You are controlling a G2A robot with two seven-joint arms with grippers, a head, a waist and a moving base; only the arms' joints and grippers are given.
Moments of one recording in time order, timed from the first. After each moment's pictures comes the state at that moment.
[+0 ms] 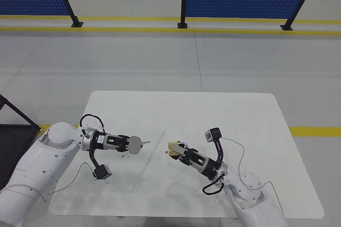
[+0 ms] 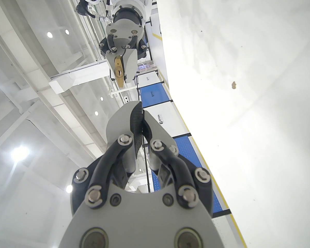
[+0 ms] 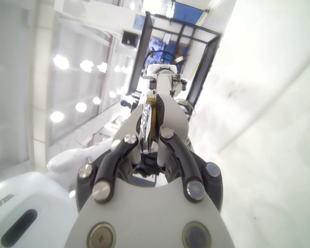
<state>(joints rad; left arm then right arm) 1.00 -0.78 -0.97 -1.35 2.42 0.31 1.39 -1.59 -1.29 1.20 -1.81 0.20 -0.28 0.69</state>
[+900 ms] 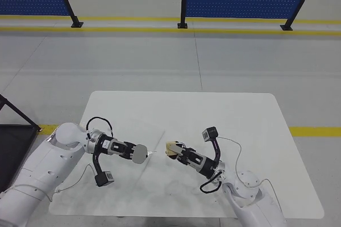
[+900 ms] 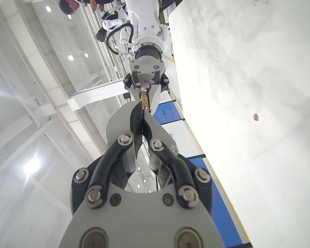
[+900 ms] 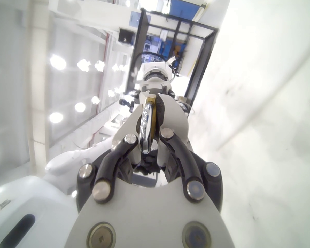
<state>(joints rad) 0.99 -0.81 -0.94 -1.40 2.40 0.36 1.46 -1.56 -1.28 1.17 -1.80 0.19 -0.26 0.66</state>
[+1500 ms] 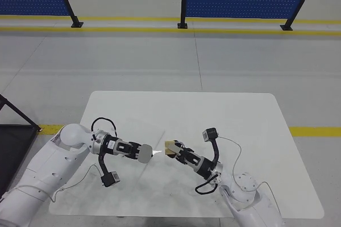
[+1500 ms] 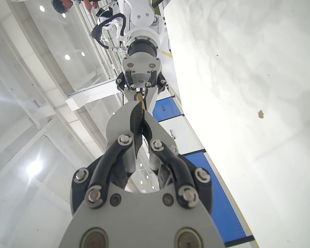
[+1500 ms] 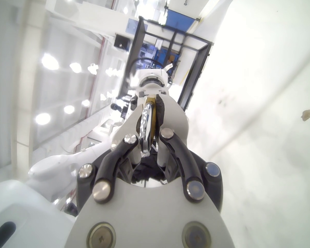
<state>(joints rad) 1.00 -0.82 -0.93 -1.44 2.43 0.35 1.40 -1.57 -1.28 1.14 -1.81 0.11 -0.29 0.57</state>
